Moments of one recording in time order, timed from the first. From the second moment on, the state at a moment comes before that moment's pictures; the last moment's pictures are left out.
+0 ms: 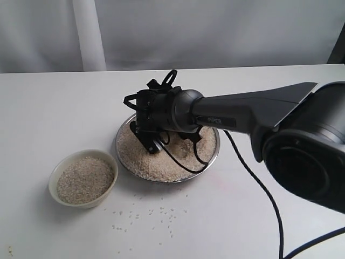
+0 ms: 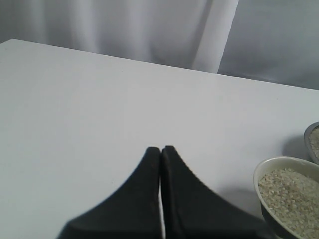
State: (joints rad) left arm 0.08 0.00 0.00 0.20 0.34 -0.34; right arm 0.77 2.40 -1.77 -1.07 0.86 -0.72
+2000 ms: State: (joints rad) left arm 0.08 0.00 0.00 0.20 0.34 -0.34; right arm 0.81 2.32 -1.78 -0.51 0.88 -0.84
